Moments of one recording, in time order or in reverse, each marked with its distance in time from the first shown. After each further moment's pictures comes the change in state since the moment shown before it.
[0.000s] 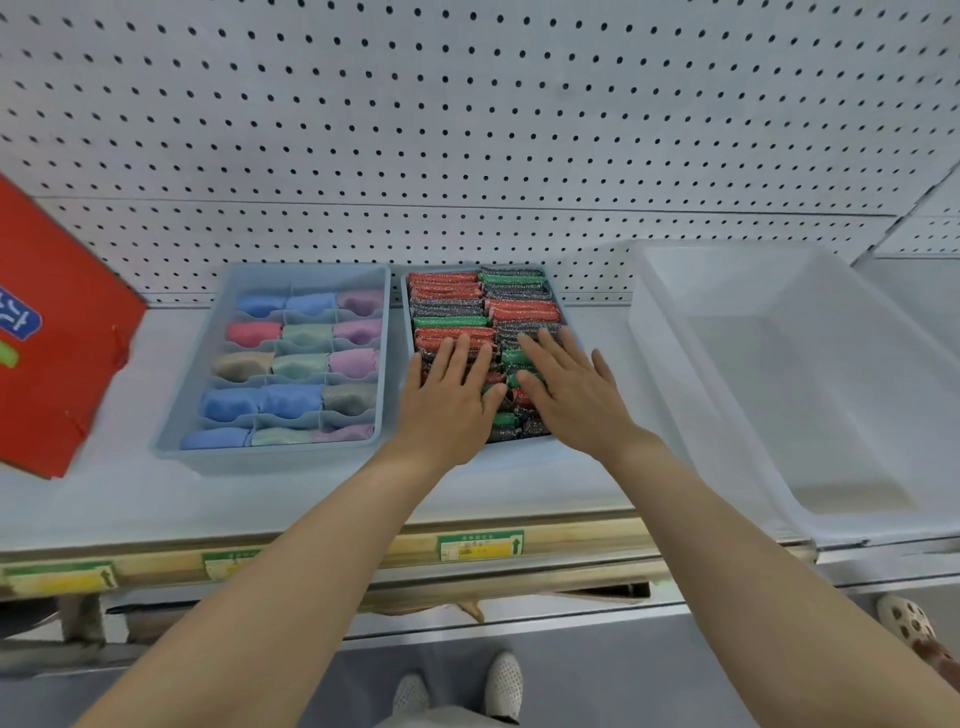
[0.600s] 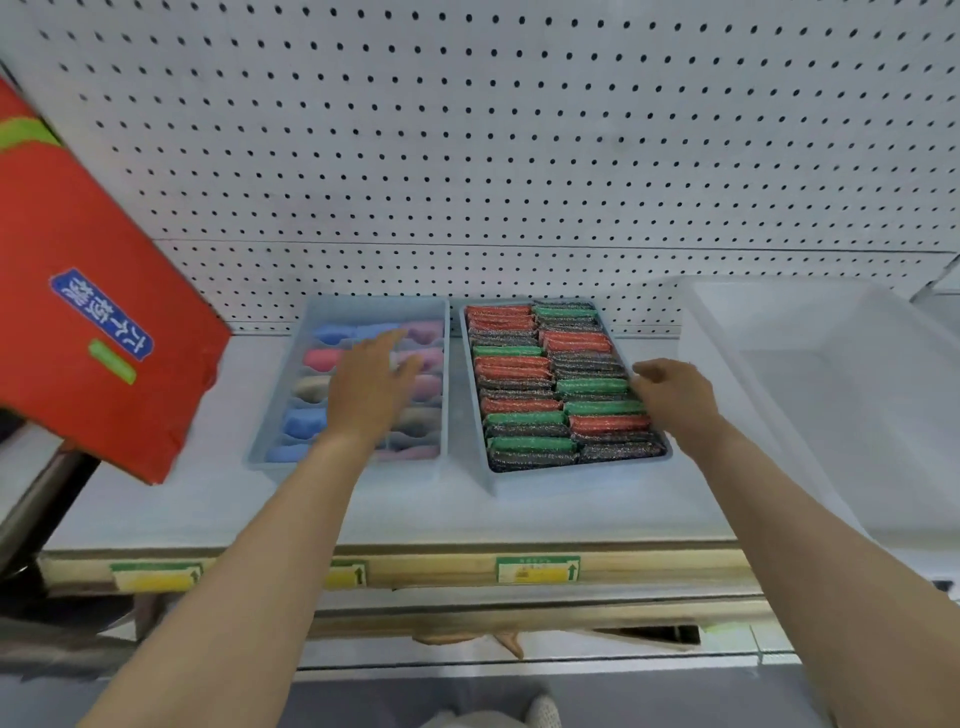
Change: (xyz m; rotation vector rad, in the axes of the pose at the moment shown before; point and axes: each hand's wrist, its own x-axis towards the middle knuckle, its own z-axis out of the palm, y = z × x) left_hand -0.018 -0.125 -0.058 -0.497 0.386 -0.272; right_hand 0.017 0.022 -0.037 0.488 0.197 0.429
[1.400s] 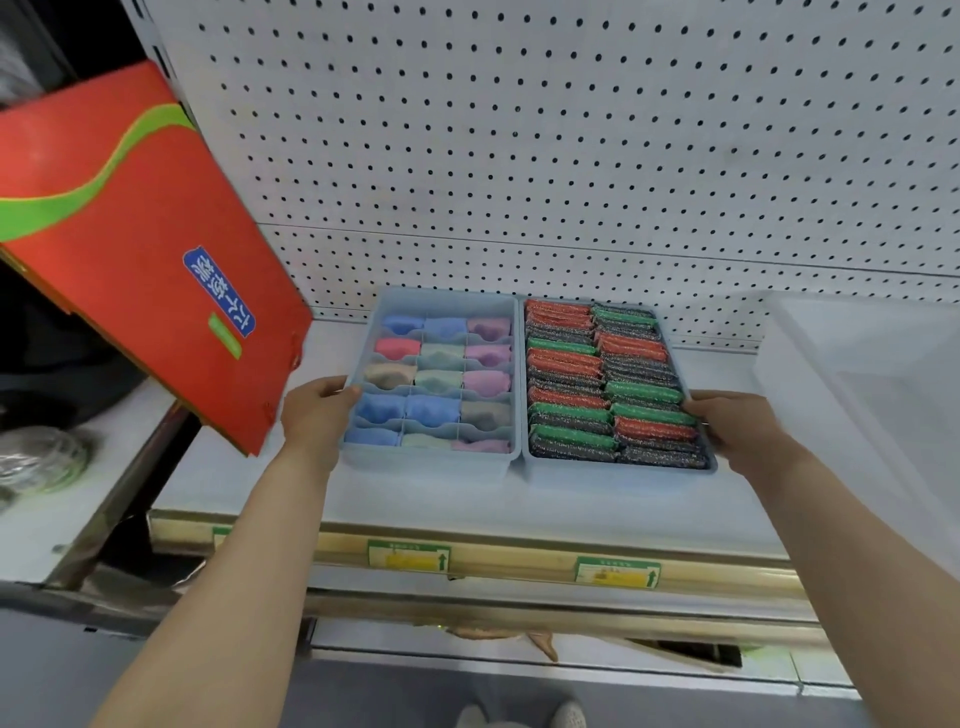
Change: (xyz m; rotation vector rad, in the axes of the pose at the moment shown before) left_hand -0.019 -0.132 -0.065 -0.613 0.217 -0.625; right_hand -0.003 -0.013 0.038 0.471 -0.026 0.384
